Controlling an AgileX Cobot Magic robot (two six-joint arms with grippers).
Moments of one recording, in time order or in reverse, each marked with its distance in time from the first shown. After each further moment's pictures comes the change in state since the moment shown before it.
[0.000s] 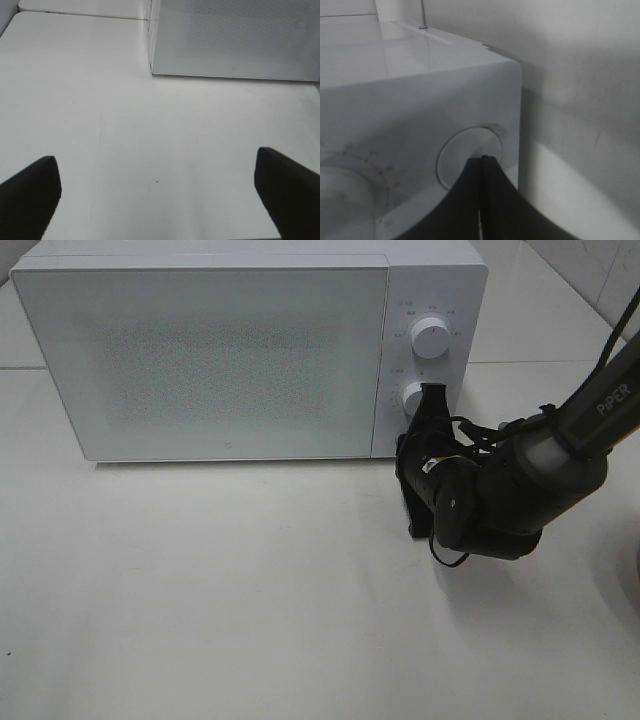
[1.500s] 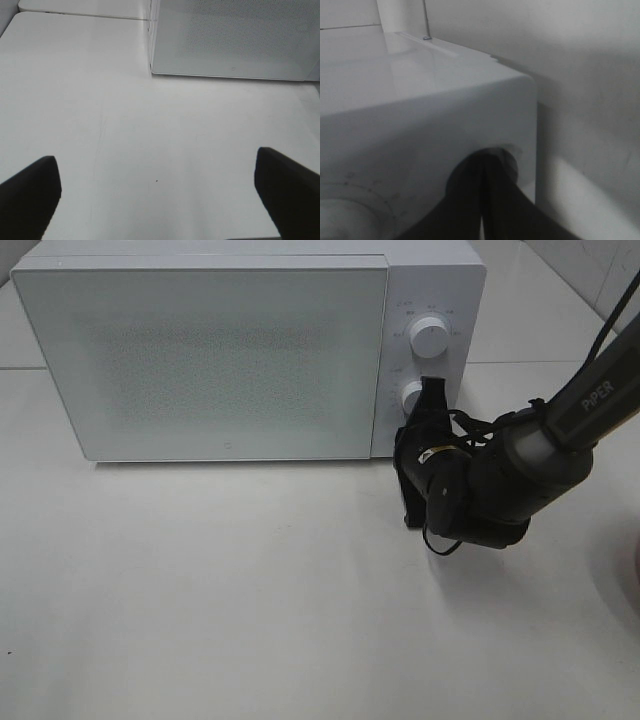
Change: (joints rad) left arm 0.000 0.000 0.000 0.000 0.000 0.000; right arm -0.028 0.036 -0.072 0.009 -0.003 -0.004
